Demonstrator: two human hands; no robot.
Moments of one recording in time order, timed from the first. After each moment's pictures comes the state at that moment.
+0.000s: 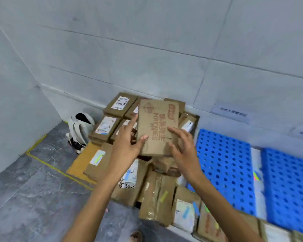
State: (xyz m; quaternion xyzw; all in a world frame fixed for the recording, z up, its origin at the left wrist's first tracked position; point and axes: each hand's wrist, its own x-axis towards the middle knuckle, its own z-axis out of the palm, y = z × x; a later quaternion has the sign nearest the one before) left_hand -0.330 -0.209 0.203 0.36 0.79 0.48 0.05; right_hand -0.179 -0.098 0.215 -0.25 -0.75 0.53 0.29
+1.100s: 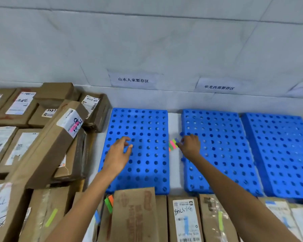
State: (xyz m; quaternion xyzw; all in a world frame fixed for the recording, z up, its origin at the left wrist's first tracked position) left_hand -0.052 0.080 0.061 0.46 0.81 0.24 0.27; right_hand 0.171 0.243 0.002 -0.64 -0.75 0.18 -0.02
